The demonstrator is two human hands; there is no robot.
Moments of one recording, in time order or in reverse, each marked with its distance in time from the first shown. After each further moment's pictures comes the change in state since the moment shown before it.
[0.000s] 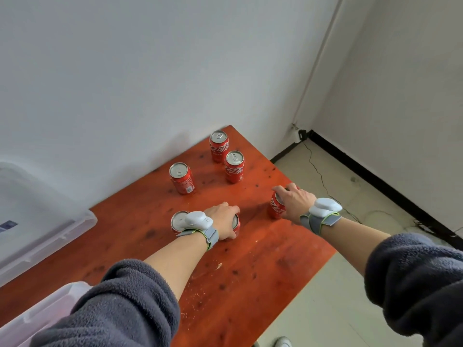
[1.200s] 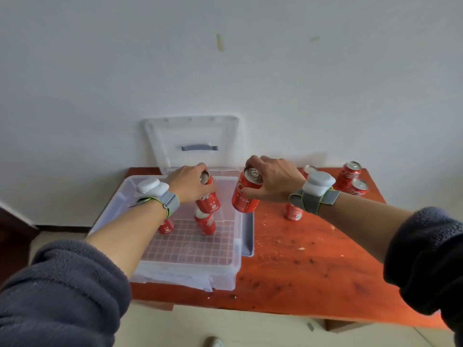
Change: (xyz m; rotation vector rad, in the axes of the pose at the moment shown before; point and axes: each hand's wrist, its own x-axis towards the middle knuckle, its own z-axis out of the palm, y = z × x) left_hand -0.407 -0.088 0.025 -0.283 0.687 -0.801; right_hand -0.212 -0.263 -0.135 0.112 0.425 -1.123
